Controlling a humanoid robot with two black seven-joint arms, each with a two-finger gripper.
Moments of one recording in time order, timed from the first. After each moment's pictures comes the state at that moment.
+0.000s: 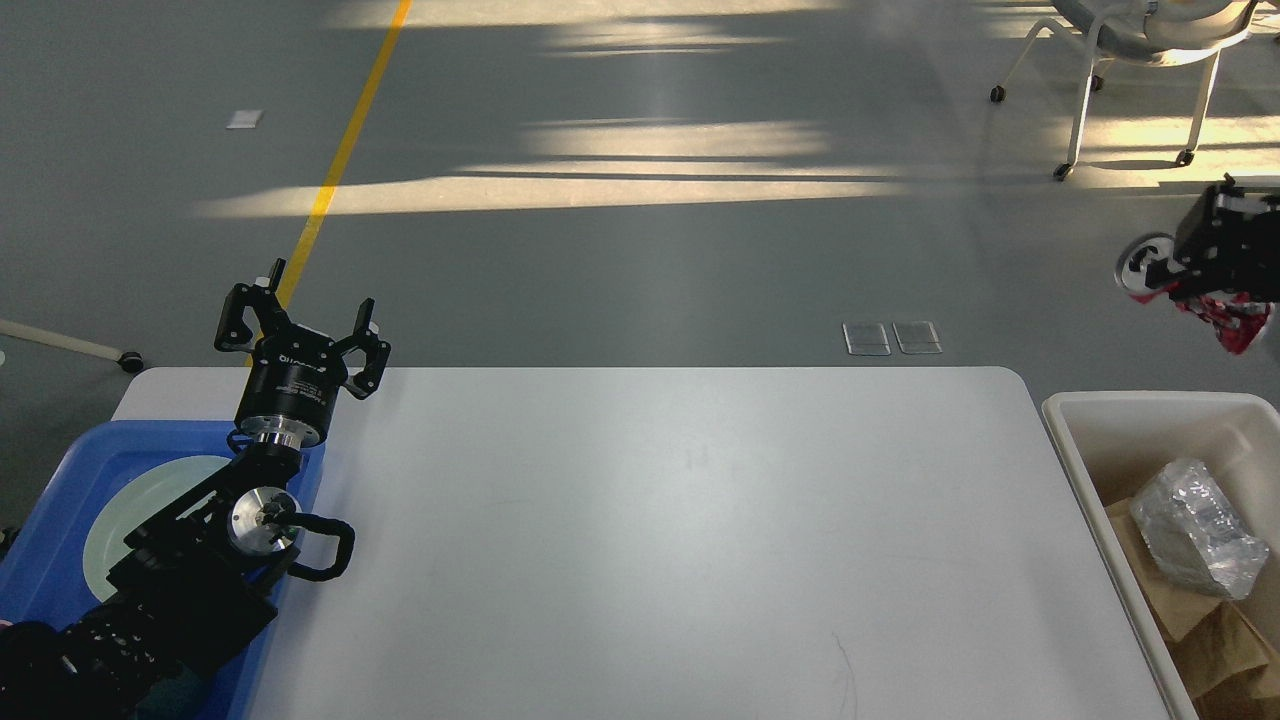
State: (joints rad) left arm -0.66 0.17 -0.76 -0.40 -0.15 -0.54 -0.55; right arm 1.64 -0.98 -0.51 0.87 -0.69 0.95 -0.01
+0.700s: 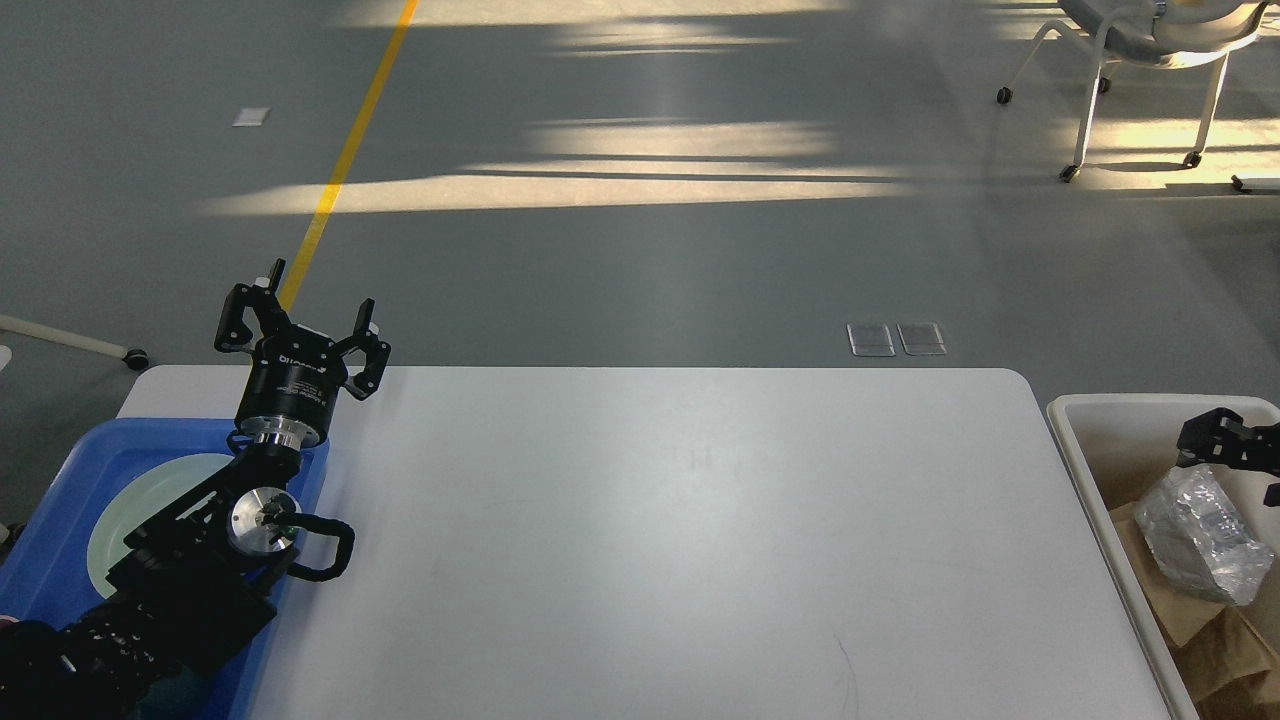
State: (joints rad) left arm -0.66 0.17 -0.76 -0.40 -0.15 -0.54 -0.55; right arm 1.14 -0.84 -0.52 0.65 -0.69 0.58 -0.01
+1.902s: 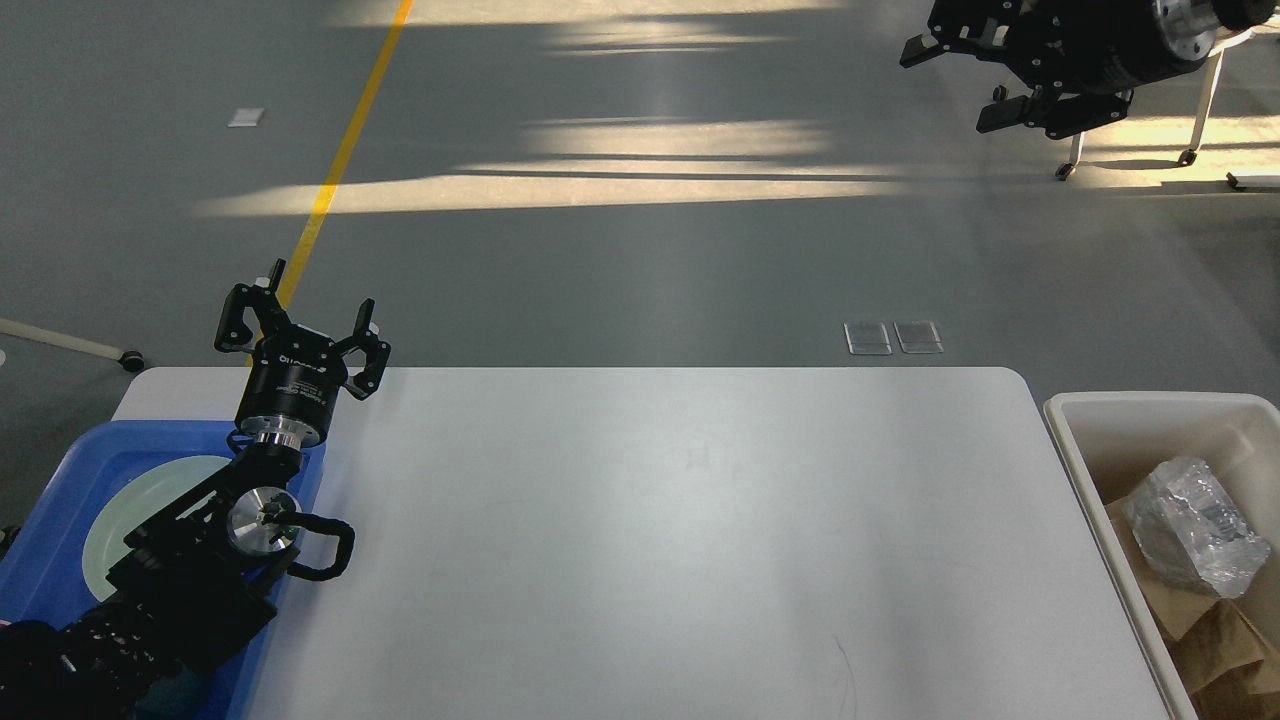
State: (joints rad) left arm -0.66 0.17 -0.76 -0.40 -0.15 -0.54 -0.55; right arm 1.89 -0.60 -0.49 0.76 -0.25 0.84 -0.13
